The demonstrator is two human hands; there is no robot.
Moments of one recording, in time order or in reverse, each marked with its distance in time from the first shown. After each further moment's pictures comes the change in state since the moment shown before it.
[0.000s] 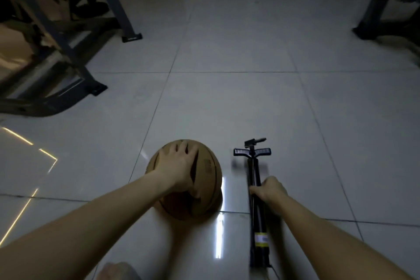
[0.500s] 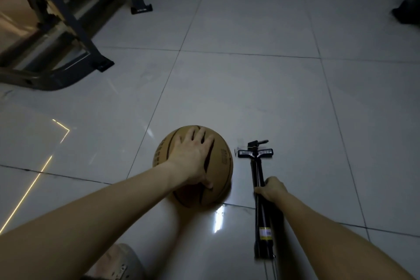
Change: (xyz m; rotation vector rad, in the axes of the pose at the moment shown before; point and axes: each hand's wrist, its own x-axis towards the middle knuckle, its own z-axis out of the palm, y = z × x) left_hand 0.031 0.012 0.010 -0.047 0.046 0.048; right_hand 0.061 0.018 0.027 -0.224 -0.165 0.050
